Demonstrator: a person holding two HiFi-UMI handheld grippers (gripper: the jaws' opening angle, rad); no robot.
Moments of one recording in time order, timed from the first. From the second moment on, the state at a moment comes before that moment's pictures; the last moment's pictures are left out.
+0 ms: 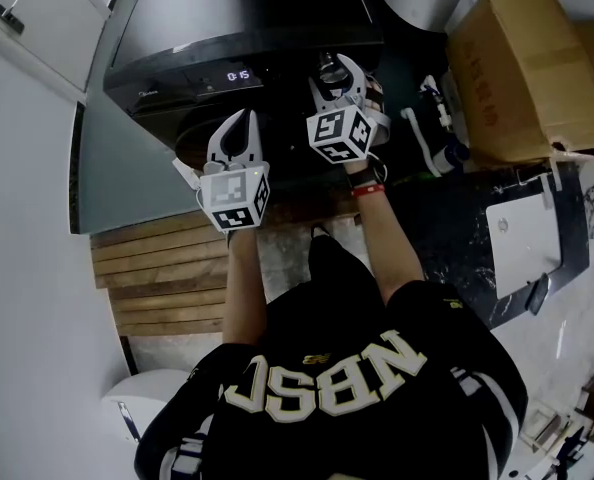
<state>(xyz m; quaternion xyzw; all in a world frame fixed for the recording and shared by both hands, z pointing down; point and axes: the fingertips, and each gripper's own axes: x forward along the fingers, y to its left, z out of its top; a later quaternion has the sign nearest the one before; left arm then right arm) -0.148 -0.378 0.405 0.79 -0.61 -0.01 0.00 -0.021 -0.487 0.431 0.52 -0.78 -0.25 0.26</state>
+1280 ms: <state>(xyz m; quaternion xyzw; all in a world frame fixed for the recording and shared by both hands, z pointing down) -0.151 -0.378 0.400 0.80 -0.61 -0.03 0.00 0.009 -0.498 0.428 0.58 -0.81 0.07 -0.02</state>
